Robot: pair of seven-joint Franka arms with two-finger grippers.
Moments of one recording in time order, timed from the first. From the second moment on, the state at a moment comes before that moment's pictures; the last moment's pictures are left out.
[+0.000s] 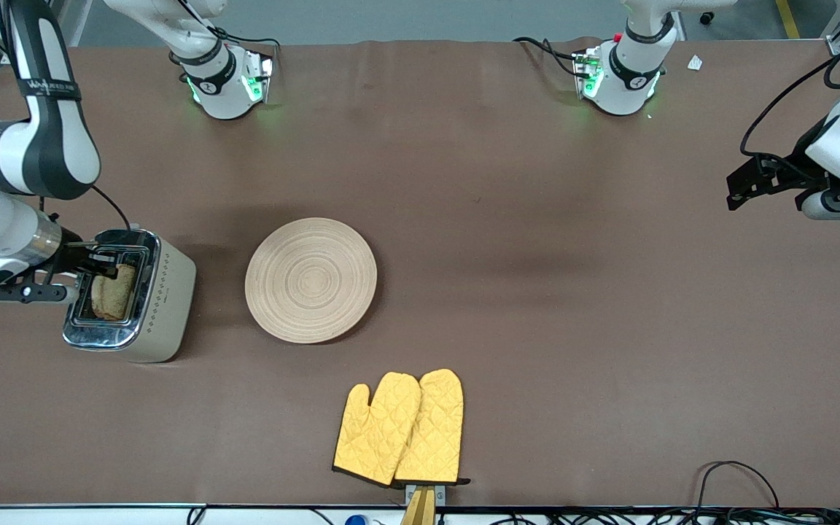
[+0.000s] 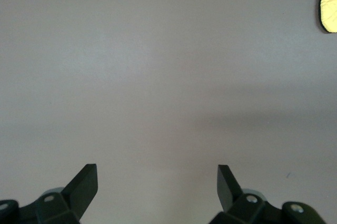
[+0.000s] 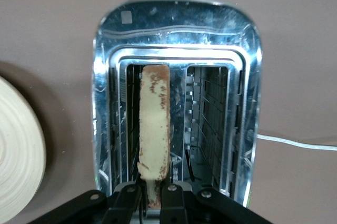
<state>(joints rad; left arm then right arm) -0.06 0.01 -0.05 -1.58 0.03 1.61 -0.07 -0.08 0.16 -0.03 -1.92 -0.02 2.04 -0.09</state>
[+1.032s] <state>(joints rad) -0.06 0.01 -0.05 -1.58 0.03 1.61 -0.07 0.02 0.13 -0.01 -1.80 0.30 1.78 -0.08</state>
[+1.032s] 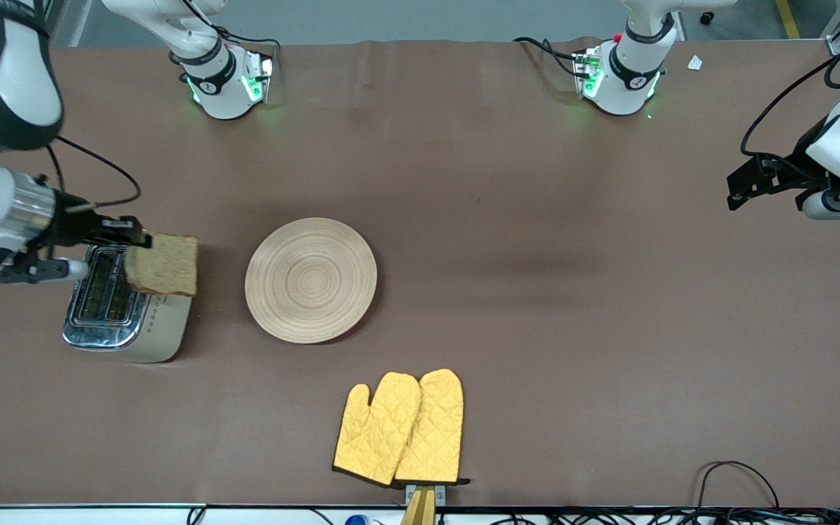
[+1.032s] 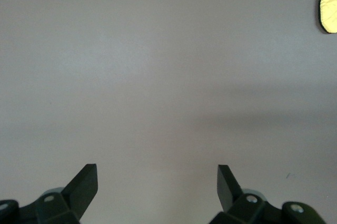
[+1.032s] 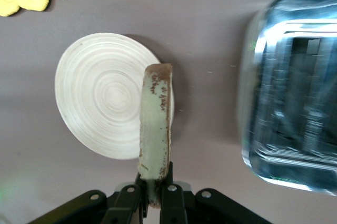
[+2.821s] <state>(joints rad) -0.06 0.01 -0.05 -1.58 0.03 1.61 -0.07 0.22 0.36 -0.04 -2.06 0.48 2.16 -0.13</state>
